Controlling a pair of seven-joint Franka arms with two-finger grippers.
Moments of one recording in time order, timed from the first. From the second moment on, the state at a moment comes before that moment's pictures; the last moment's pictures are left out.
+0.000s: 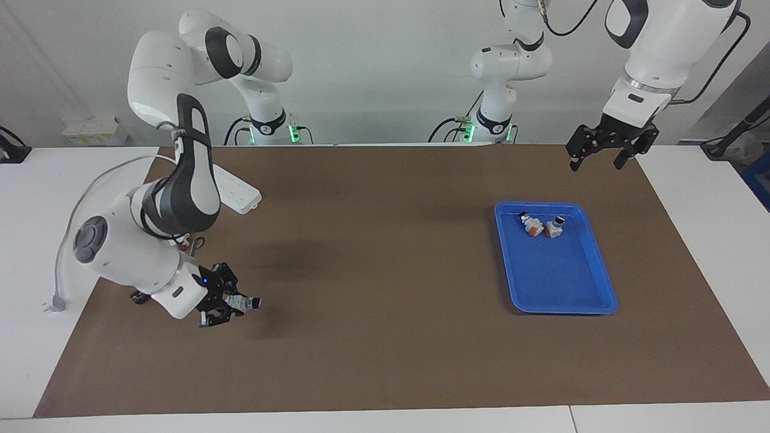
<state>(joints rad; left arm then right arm) 0.02 -0.05 -0.08 -1.66 0.02 1.65 -0.02 -0.22 0.65 0.29 -1.26 0.19 1.82 -1.57</state>
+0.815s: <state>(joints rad) 0.02 -0.05 -0.08 -1.66 0.02 1.65 -0.02 -0.10 0.16 0.30 -1.70 0.47 1.72 -1.59</state>
